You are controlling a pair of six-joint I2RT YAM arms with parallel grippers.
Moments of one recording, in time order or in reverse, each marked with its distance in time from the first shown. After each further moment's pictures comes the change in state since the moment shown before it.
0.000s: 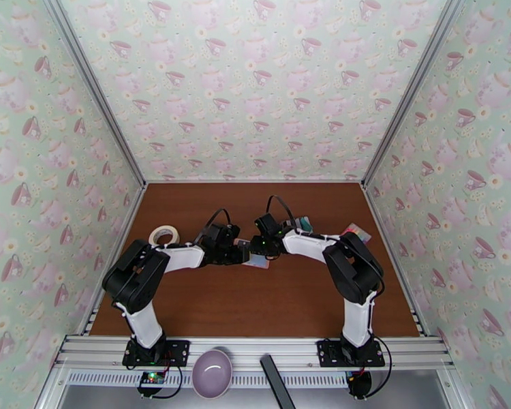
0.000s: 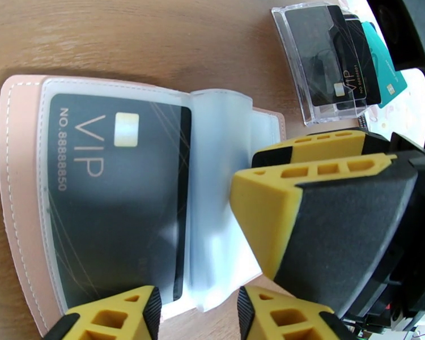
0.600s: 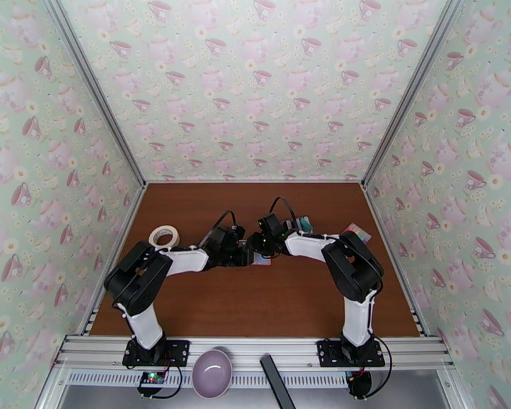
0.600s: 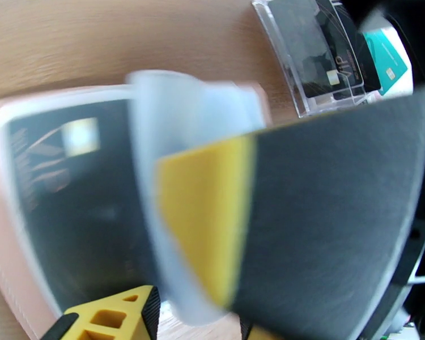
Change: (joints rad) left arm -0.086 0.002 -0.007 0.053 -0.112 0.021; right arm -0.027 0.013 -0.068 0.218 -0.160 0.171
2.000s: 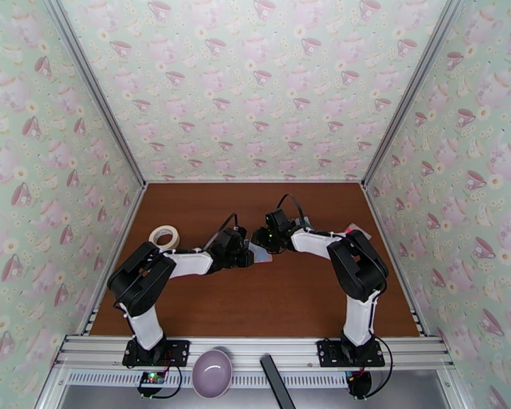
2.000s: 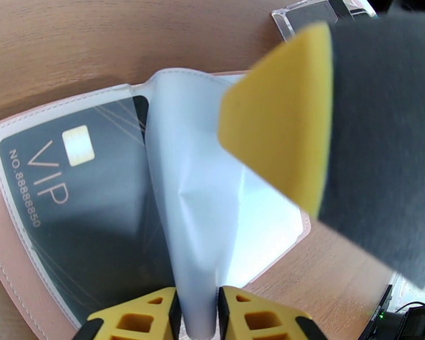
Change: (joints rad) left arm -0.044 0.006 0.001 0.005 -0.143 -0.038; right arm -0.070 -0.011 0.020 -0.025 -0.032 -0.006
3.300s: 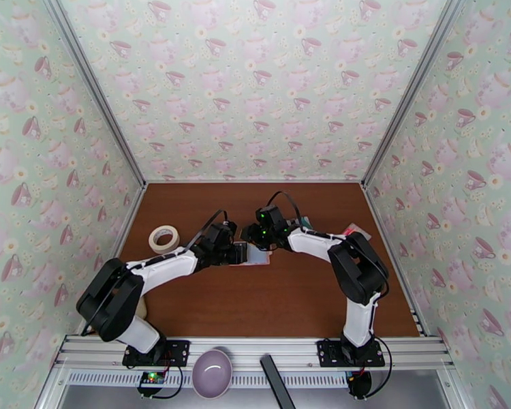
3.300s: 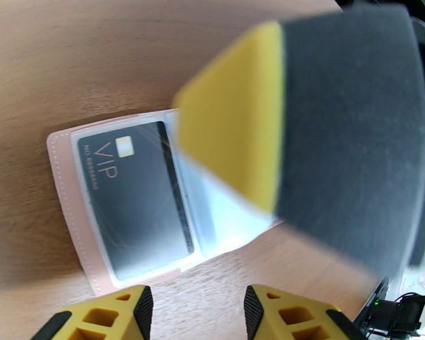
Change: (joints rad) left arm 0.057 -0.222 0.000 -0.257 -0.027 0.066; right arm 0.023 -0.031 0.032 0.026 -0.080 0.029
